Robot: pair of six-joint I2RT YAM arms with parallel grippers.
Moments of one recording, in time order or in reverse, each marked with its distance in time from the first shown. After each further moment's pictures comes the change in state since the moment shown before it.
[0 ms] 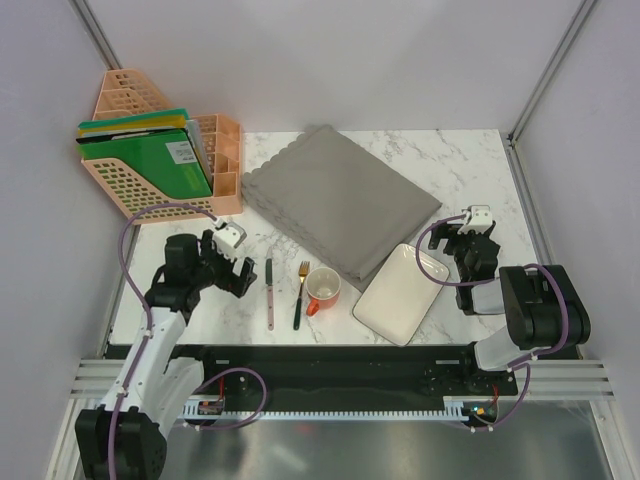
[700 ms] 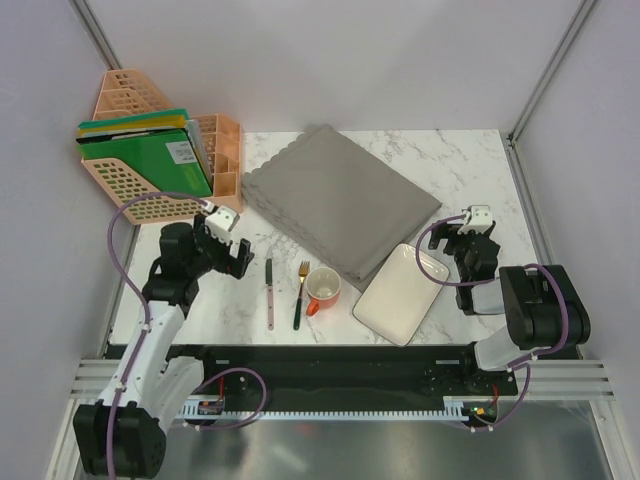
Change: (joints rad) left arm 0.000 0.033 0.069 0.123 -0.059 -0.084; right arm 0.000 0.000 0.000 0.000 0.000 0.000
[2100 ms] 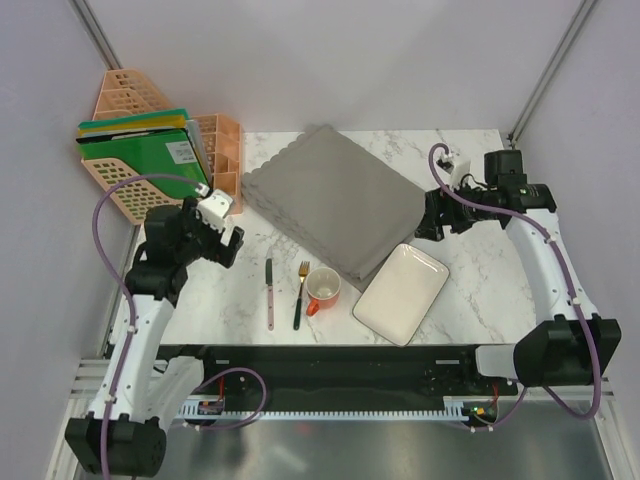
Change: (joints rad) left arm 0.000 0.072 0.262 -0.273 -0.005 0.125; right arm 0.001 -0.232 1.063 -2.121 -0.663 -0.311
